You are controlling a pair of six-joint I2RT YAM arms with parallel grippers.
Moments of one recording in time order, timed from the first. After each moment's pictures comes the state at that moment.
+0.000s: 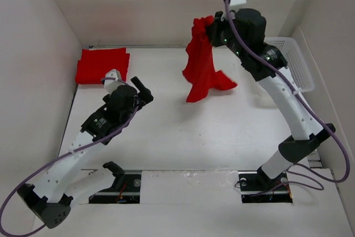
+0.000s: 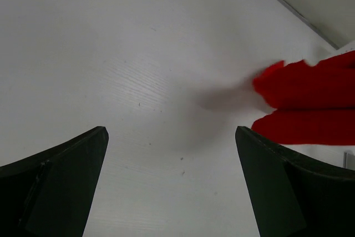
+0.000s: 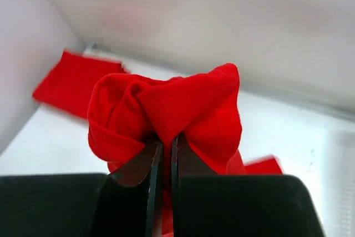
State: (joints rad) left arm -0.63 0.90 0.99 -0.66 -0.53 -0.88; right arm 0.58 1.61 2.10 -0.56 0.17 0.15
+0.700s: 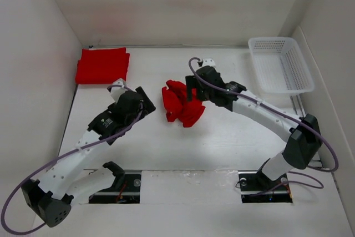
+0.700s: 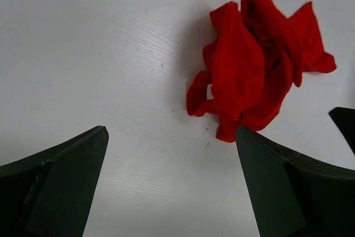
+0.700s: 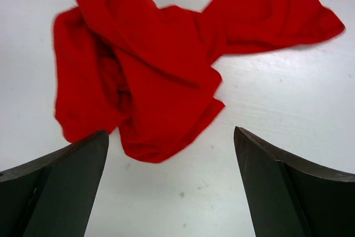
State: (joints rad) left arm -0.63 0.88 0.92 -0.77 -0.48 -0.96; right arm 0.77 1.58 1.37 -0.52 0.36 0.45
